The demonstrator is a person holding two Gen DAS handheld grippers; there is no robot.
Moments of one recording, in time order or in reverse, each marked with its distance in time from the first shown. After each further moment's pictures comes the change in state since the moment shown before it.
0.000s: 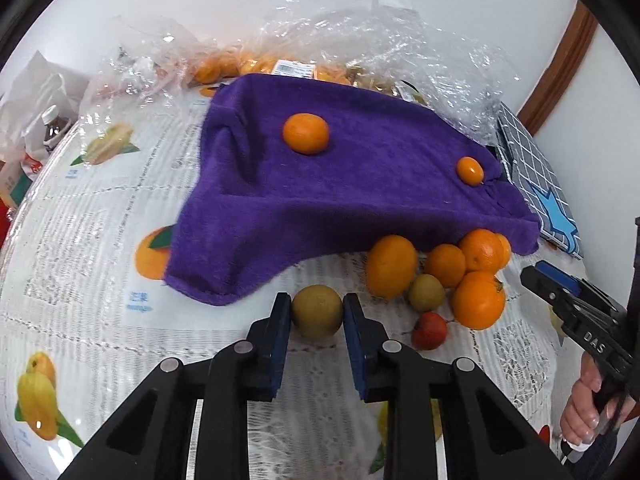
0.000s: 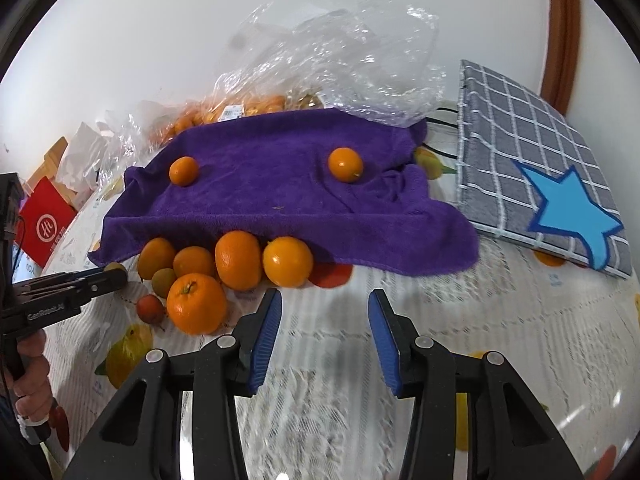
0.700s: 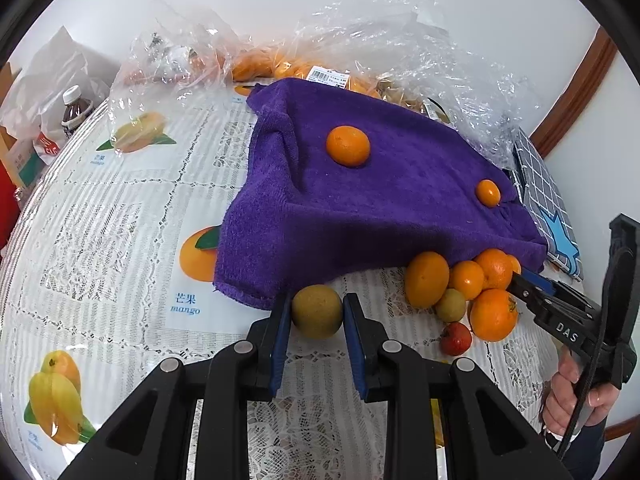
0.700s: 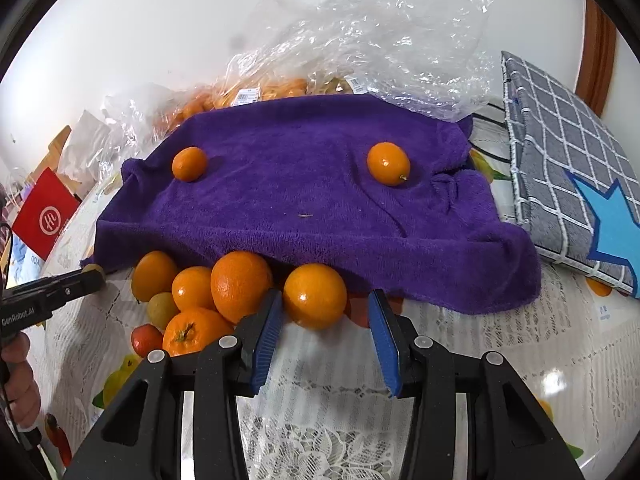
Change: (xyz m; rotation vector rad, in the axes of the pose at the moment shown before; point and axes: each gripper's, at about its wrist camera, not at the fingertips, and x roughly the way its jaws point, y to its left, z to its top) left arm -0.006 0.031 0.002 -0.071 -0.010 -0.005; right arm 0.041 0.020 0.018 -0.023 0.056 0.050
